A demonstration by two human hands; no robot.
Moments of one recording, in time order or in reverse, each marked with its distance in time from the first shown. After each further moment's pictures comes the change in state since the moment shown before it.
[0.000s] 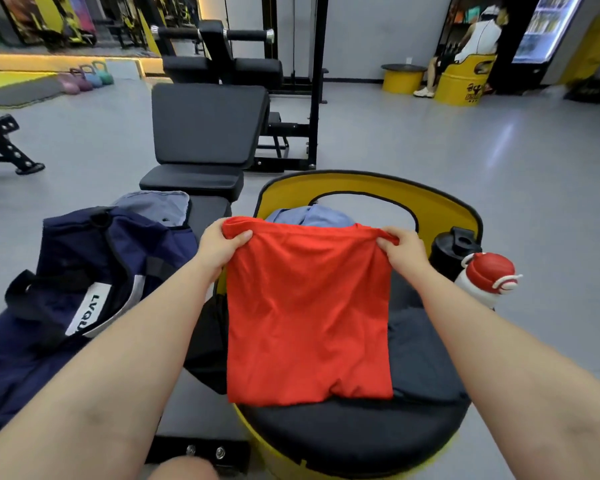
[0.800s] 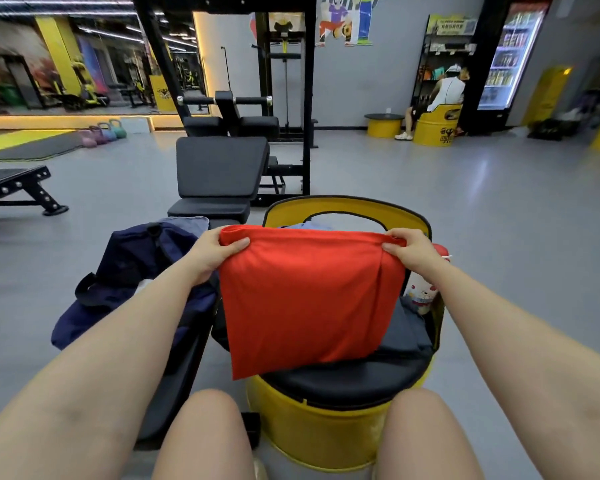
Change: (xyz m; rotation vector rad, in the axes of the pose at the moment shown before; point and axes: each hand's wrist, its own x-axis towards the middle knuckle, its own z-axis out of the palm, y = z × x) left_hand -0.157 0.090 -0.070 0.054 -0.230 0.118; right_hand -0.145 -0.057 -0.112 -0.001 -0.081 -0.114
